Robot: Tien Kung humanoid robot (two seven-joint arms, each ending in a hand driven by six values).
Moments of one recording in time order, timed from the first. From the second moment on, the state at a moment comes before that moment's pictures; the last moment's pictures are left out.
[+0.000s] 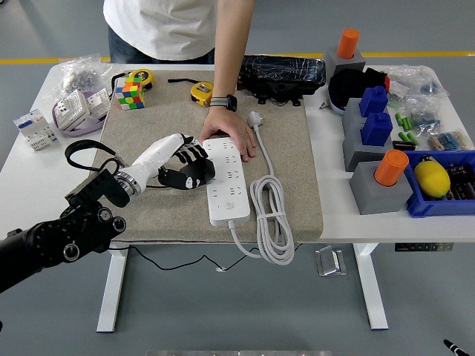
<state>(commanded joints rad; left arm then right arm) -0.72 0.28 -0.40 -0.87 1.28 0.33 -0.18 0.01 -0.28 1.04 0.40 -0.74 -0.05 -0.07</state>
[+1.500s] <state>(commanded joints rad) -0.70 0.28 -0.45 -0.89 1.25 0.34 -0.19 0.01 -0.28 1.04 0.41 -0.74 -0.05 -0.07</state>
